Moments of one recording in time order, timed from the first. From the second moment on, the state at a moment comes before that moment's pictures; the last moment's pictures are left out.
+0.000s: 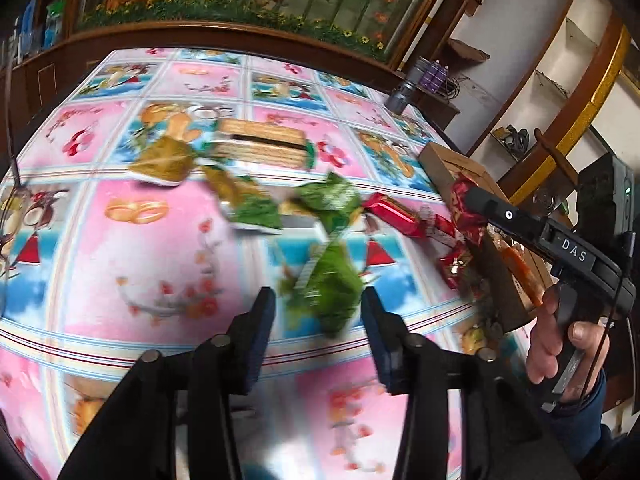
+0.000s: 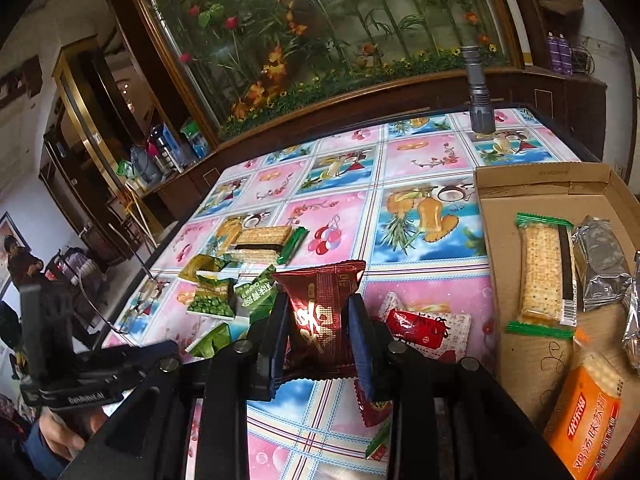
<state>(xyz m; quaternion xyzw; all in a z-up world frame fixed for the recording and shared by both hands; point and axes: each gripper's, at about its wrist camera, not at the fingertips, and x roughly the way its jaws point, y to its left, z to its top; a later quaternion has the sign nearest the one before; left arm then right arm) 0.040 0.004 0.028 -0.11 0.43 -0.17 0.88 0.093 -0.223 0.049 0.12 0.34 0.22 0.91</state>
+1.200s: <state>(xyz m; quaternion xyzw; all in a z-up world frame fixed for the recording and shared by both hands) 0.049 -0.184 0.085 -0.06 0.38 -0.26 0.89 0.090 -0.404 0.084 0.25 0.28 0.04 0.93</state>
